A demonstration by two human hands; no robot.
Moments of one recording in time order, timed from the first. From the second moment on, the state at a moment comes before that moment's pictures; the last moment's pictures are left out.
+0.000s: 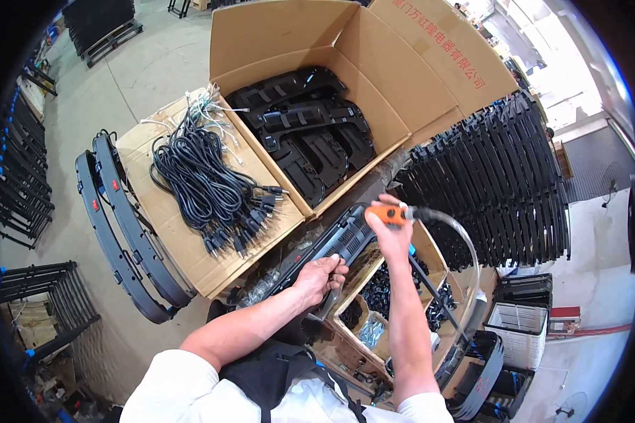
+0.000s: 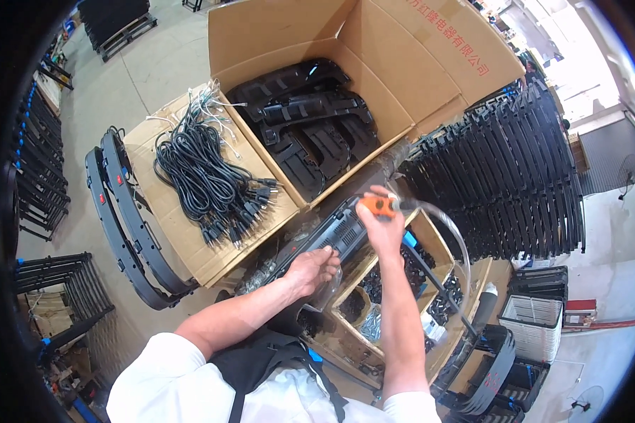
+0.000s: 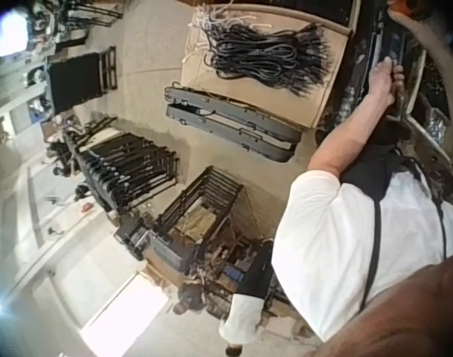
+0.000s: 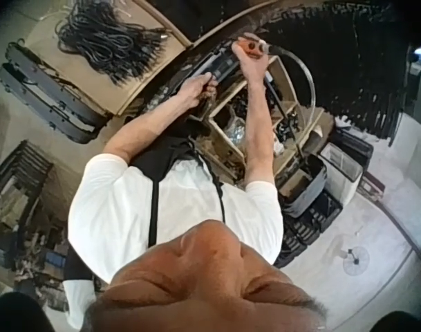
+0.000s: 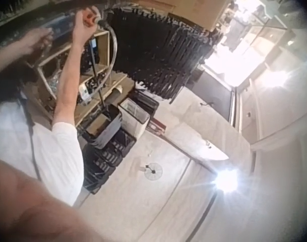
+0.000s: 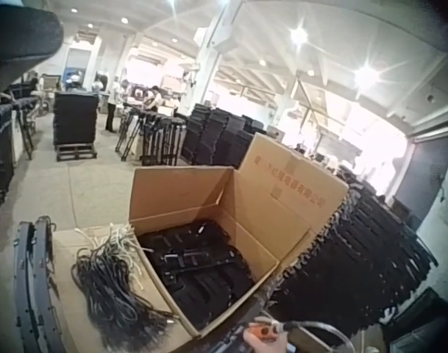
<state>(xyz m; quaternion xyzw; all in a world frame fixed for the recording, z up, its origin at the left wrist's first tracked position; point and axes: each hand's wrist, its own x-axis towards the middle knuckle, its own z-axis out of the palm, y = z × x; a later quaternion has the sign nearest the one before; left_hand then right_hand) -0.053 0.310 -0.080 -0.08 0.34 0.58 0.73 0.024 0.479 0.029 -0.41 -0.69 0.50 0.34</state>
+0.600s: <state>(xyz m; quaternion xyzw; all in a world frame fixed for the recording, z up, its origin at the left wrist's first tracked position) -0.067 0.331 -0.089 -0.15 0.24 0.66 0.70 0.073 0.387 0.054 -0.40 -0.61 0.56 0.39</state>
